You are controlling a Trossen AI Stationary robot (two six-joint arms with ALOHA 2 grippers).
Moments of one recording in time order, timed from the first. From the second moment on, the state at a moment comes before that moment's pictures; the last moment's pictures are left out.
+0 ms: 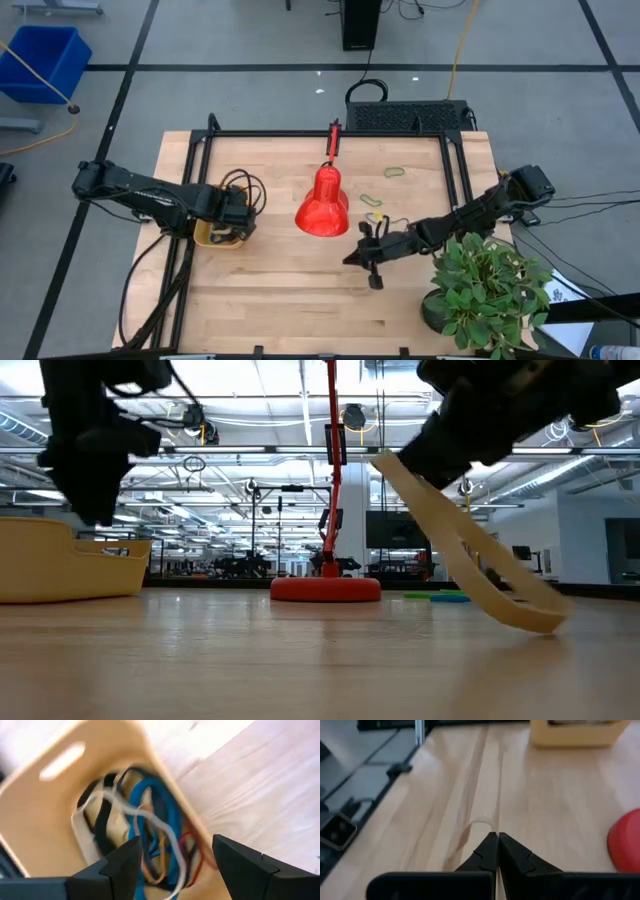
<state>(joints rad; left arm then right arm) -0.13 1.19 0.81 -1.14 -0.23 -1.04 0.34 1.51 0.64 0.39 0.13 0.21</state>
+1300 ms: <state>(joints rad) -0.37 1.57 0.68 0.62 -0.22 -0.61 0.28 1.77 0.82 0.77 0.26 0.17</state>
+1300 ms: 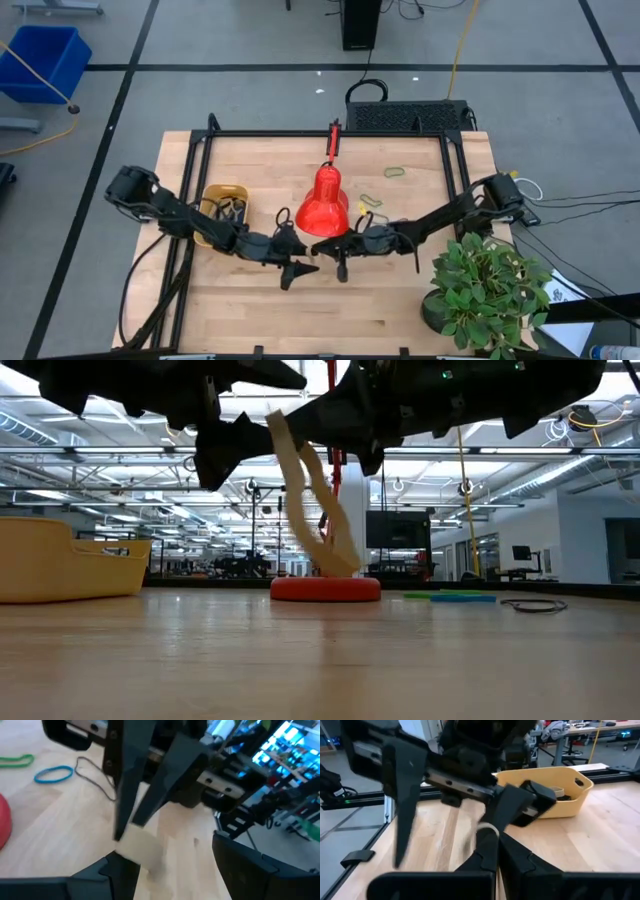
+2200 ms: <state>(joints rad) -0.38 1.57 0.68 0.60 -0.16 -0.50 0.28 1.78 0.82 0.77 0.26 0.17</state>
